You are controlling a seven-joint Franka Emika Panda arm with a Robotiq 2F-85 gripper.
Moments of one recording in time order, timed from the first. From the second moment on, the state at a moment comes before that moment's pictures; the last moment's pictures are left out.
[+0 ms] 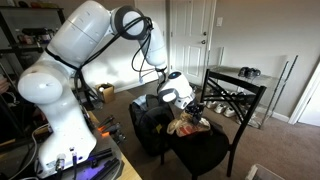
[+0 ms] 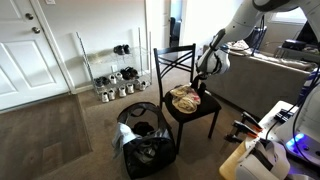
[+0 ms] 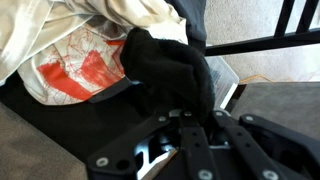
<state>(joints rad) -0.24 0.81 0.03 -2.05 0.50 3.43 1.69</state>
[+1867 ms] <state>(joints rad) -0.29 0.65 0.21 -2.24 0.33 3.46 1.56</state>
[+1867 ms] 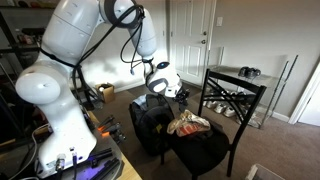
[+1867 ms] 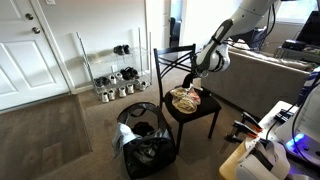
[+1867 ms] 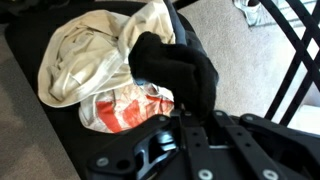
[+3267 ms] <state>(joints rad) -0.08 0.65 0.24 -2.29 0.31 3.45 1.42</state>
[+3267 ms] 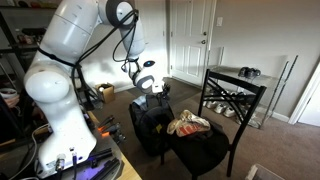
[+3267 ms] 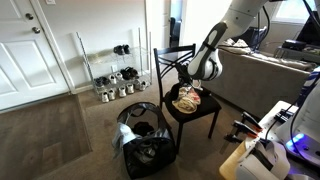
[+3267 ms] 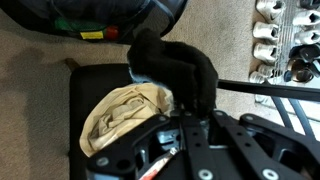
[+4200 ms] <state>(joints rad) 0.23 0.66 0.29 -2.08 0.30 3.36 1.20</state>
